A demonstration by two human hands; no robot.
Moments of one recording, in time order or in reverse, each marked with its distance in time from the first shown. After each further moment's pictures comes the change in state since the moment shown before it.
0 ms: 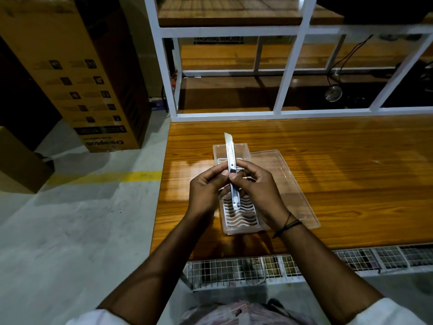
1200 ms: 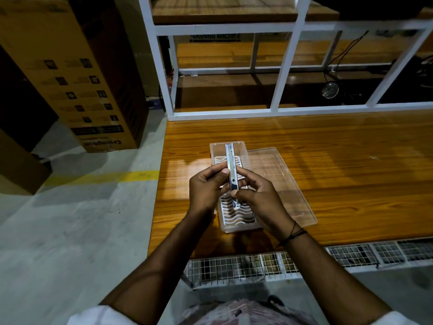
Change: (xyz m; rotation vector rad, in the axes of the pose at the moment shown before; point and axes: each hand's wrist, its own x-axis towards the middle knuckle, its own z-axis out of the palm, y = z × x) left_hand -0.002 0.000 0.012 0.016 0.102 -0.037; right_hand -0.023 0.004 -0.005 0.105 -0.072 0.084
